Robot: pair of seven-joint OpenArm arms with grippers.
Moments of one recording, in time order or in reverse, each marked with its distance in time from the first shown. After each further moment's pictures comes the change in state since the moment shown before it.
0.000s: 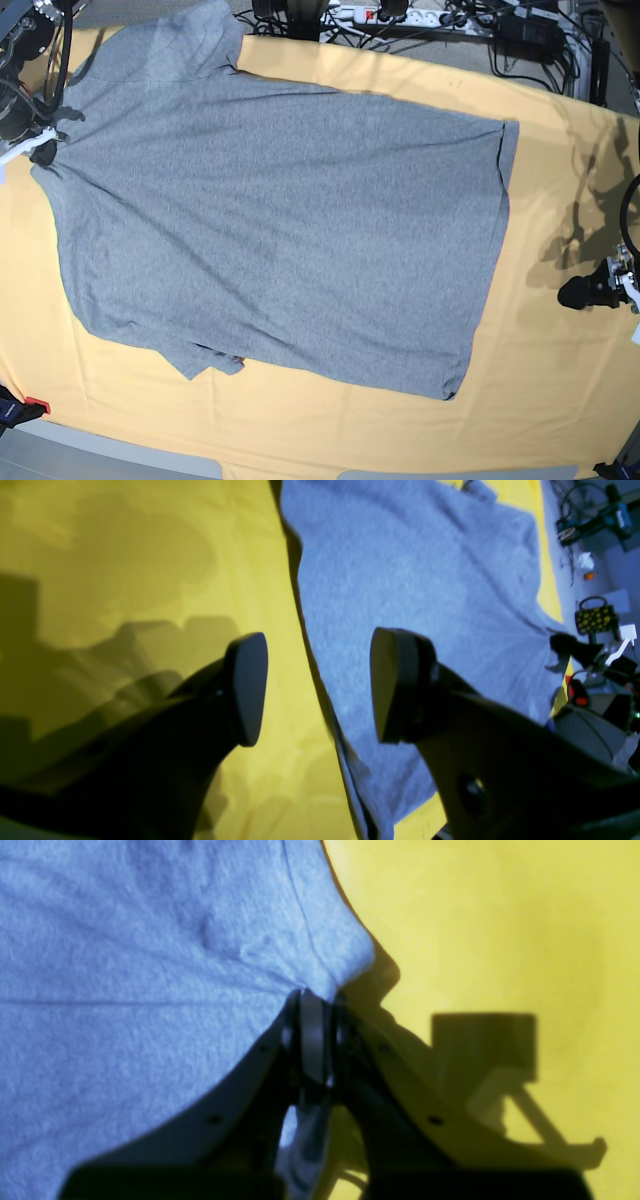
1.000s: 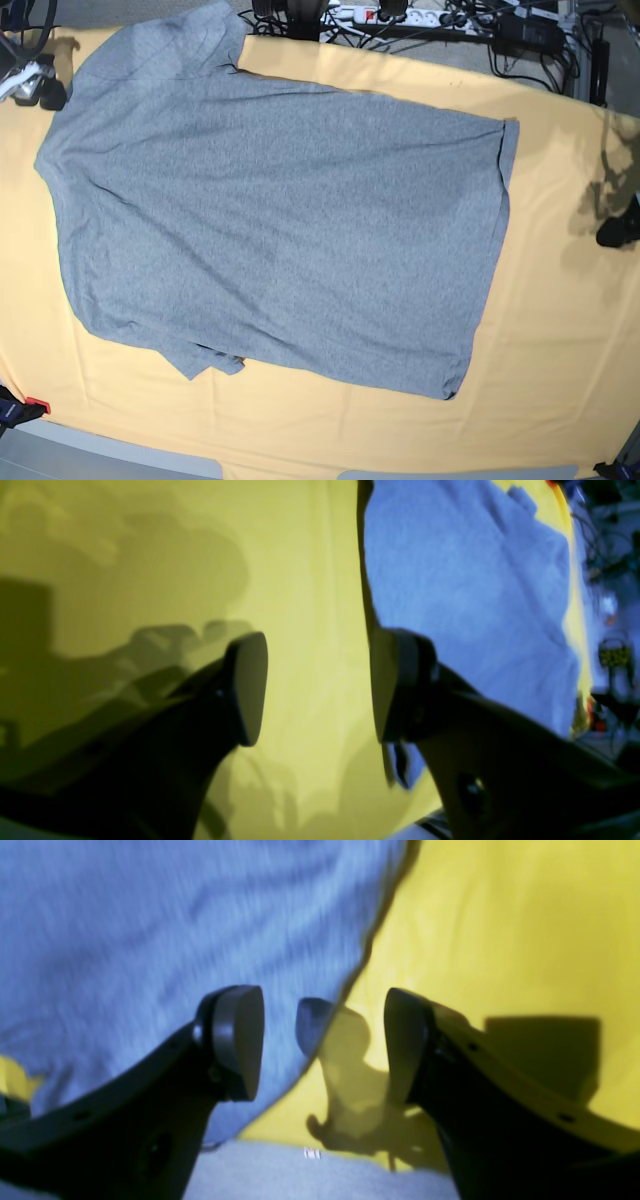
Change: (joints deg) left arm 24.8 -3.0 -23.2 9.4 0.0 0.0 -0.3; right arm -17.0 4.4 6.5 4.8 28.2 5.2 -14.0
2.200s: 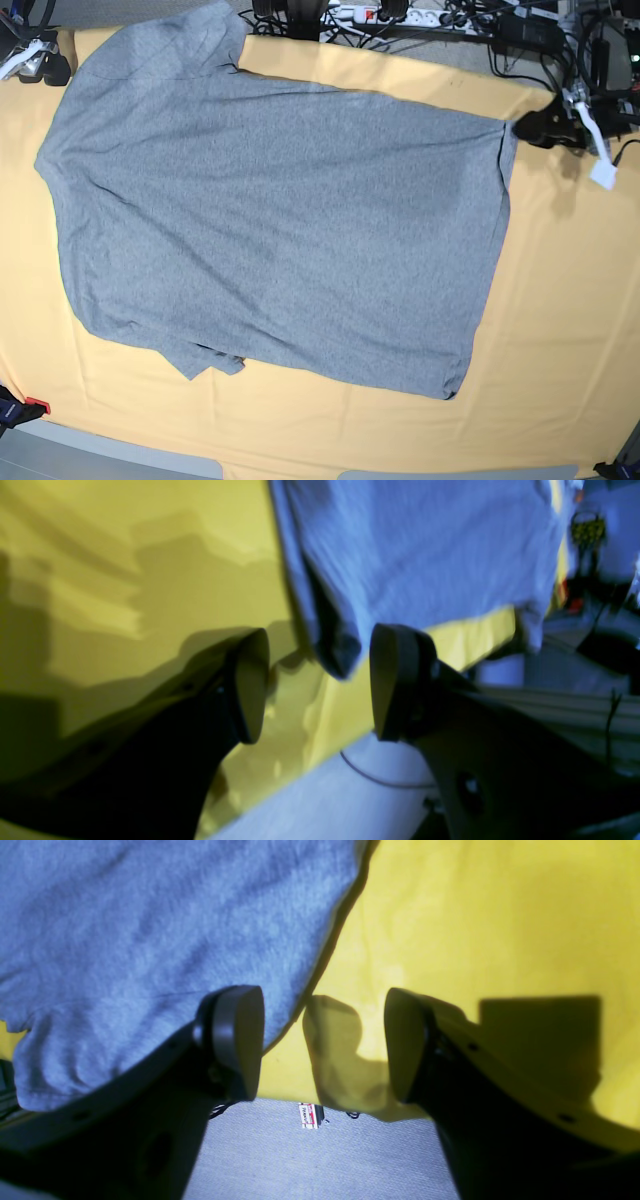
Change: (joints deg) left arm 30.1 9.9 -0.3 24.2 -2.3 -0.2 -1.7; right arm -5.2 0.2 0.0 0.0 1.0 1.3 0.0
